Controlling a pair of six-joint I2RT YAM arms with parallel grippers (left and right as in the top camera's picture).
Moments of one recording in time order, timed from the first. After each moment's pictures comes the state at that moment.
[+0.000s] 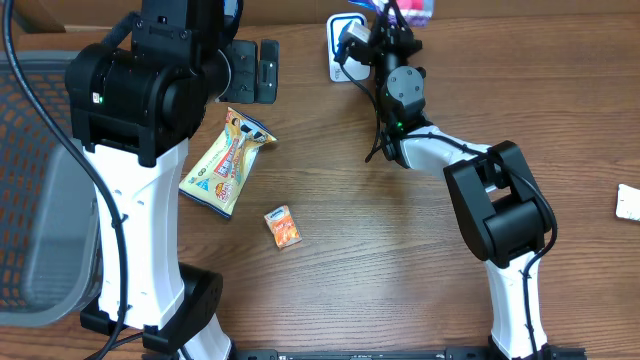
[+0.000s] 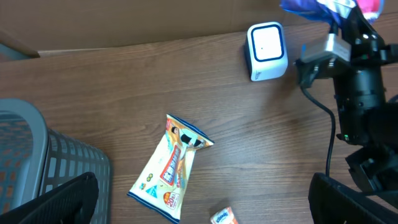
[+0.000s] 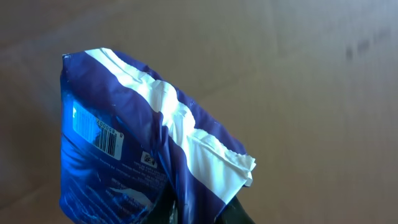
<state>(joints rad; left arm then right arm) -0.31 1.87 2.72 -1.69 -0.19 -0.15 0.42 2.28 1.45 1.12 0.37 -1.23</state>
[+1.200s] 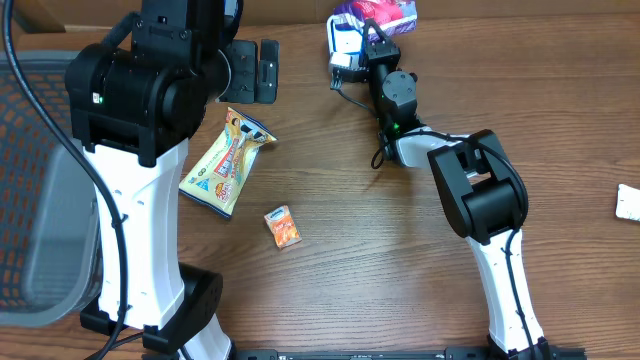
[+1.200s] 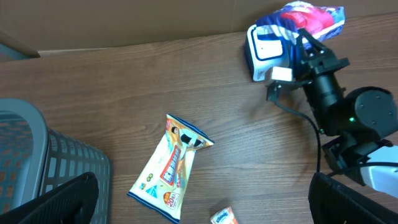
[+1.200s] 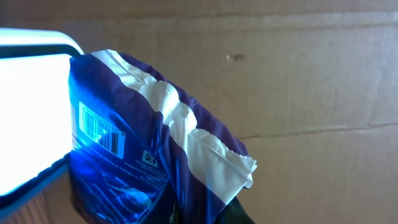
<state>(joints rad) -0.31 1.87 2.72 -1.69 -0.19 -0.15 0.40 2.49 1.55 1.11 0.20 -1.56</state>
